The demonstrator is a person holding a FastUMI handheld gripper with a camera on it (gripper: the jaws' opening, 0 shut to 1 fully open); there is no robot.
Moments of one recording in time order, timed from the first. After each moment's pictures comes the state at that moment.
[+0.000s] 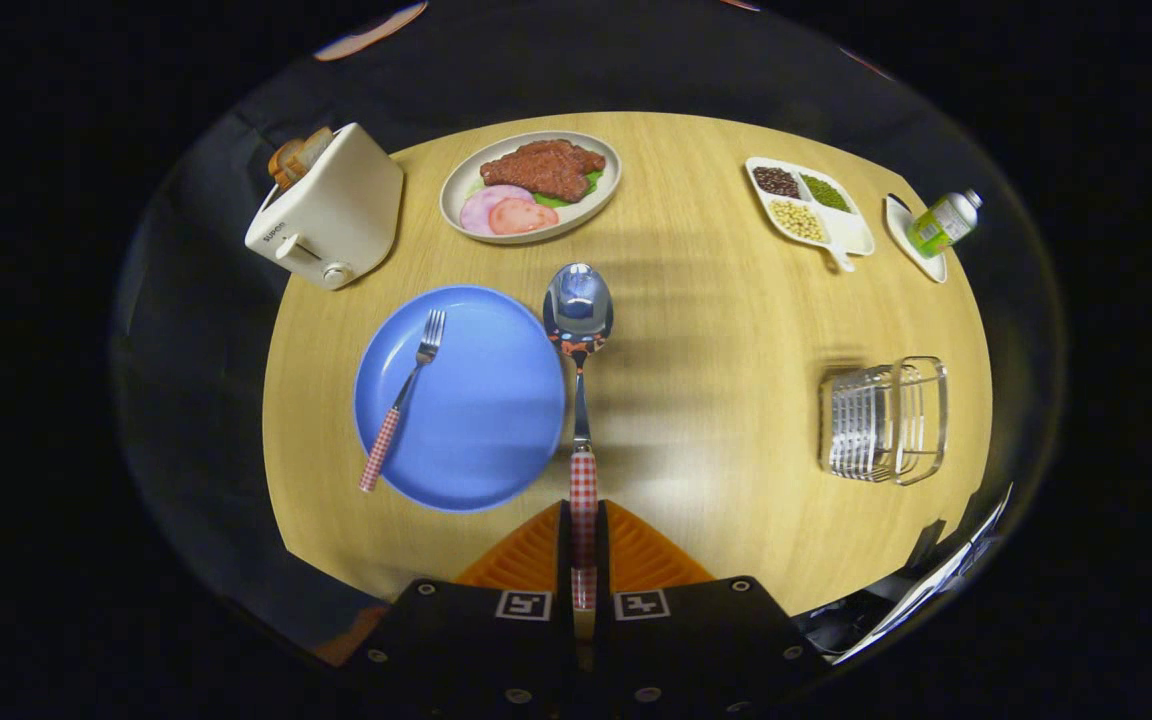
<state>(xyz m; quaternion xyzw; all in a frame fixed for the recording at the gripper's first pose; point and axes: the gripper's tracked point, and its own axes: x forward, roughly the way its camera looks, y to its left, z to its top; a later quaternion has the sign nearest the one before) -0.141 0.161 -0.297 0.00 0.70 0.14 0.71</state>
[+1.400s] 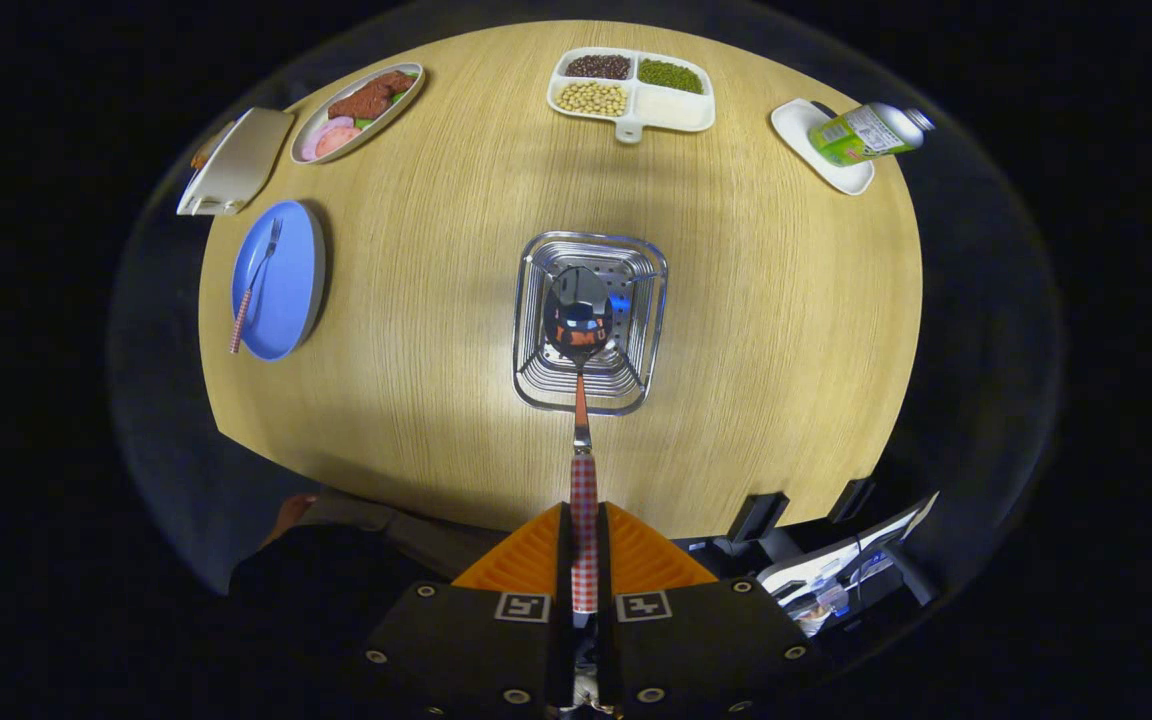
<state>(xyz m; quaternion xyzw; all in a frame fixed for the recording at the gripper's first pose) -0.138 -0.062 -0.294 -0.10 0.84 0.15 0.52</state>
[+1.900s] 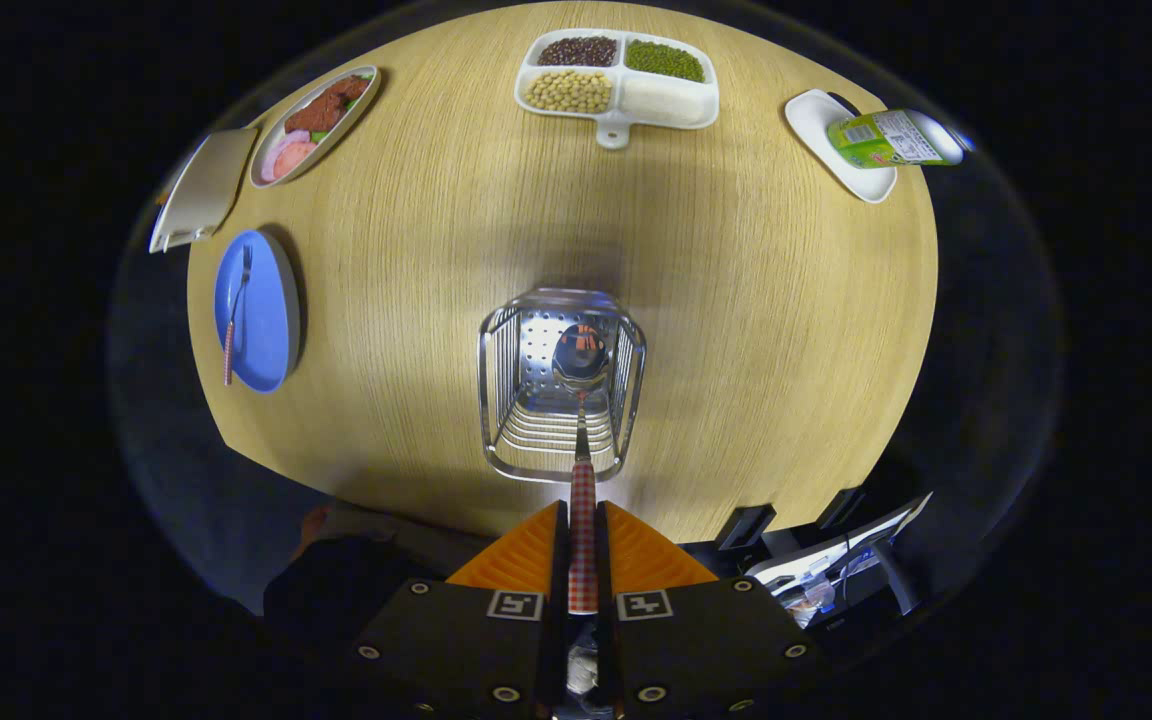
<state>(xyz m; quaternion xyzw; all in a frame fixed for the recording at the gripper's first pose) -0.092 -0.054 -0.317 -0.07 0.85 0.14 0.51</state>
